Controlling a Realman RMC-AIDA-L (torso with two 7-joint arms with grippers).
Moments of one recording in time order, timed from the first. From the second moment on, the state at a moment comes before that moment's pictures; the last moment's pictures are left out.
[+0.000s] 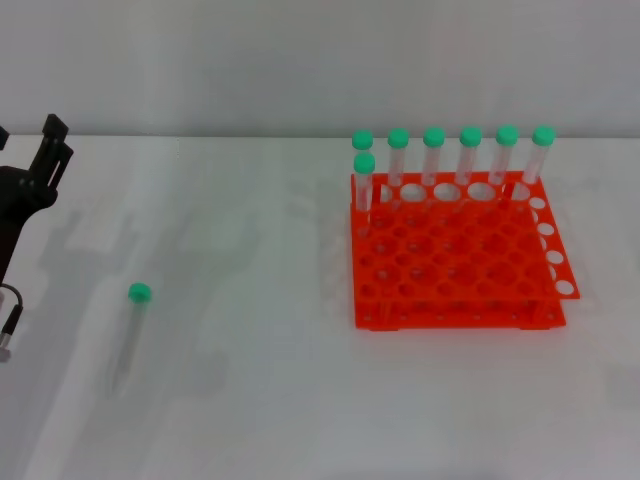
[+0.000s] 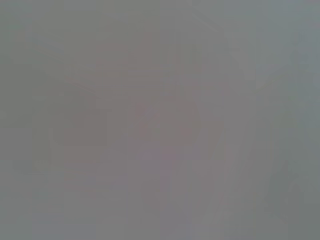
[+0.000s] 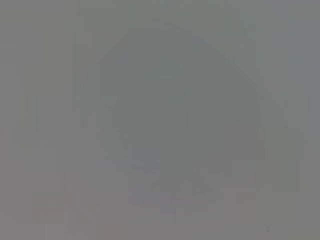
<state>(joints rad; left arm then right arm) -0.47 -2.09 0.92 0.02 0.46 1.38 -0.50 0.34 2.00 -0.87 -0.28 -0.35 -1.24 0.32</state>
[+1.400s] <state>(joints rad) -0.35 -2.05 0.96 0.23 0.68 1.44 -1.00 0.32 1.98 -0.88 -0.26 -0.36 -1.26 0.33</state>
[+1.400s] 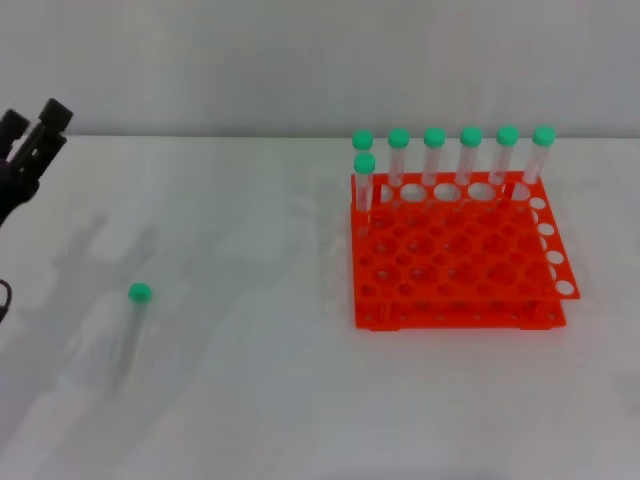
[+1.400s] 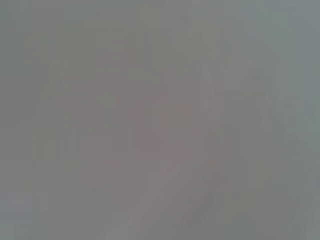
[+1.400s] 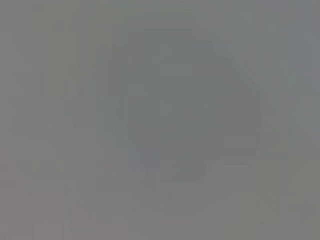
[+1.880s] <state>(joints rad) -0.31 -1.94 0.95 0.72 1.20 1.25 -1.92 0.31 1.97 -0.87 -0.26 -0.36 -1.25 0.32</state>
